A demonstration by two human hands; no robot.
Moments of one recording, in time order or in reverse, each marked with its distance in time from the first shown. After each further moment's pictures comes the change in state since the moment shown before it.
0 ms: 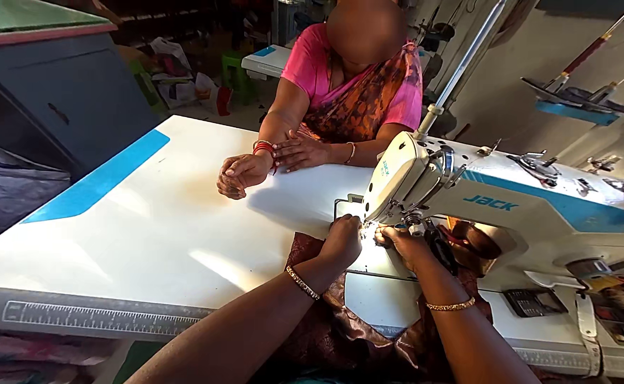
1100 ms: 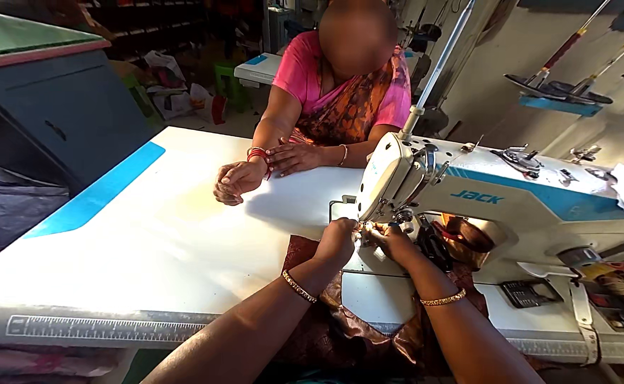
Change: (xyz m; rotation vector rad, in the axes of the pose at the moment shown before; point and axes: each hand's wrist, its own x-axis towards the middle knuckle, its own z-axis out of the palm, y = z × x) left_hand -0.002 0.001 -0.004 -0.088 0.001 -0.008; right_hand 0.001 -0.002 0.001 -0.363 -0.216 -0.167
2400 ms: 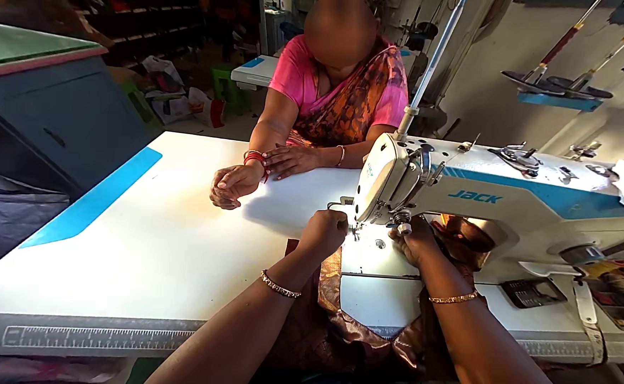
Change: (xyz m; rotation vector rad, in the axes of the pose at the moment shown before) left_hand 0.001 0.008 -0.045 0.075 -0.086 -0.036; right_hand -0.009 -0.011 -0.016 0.585 0.424 0.159
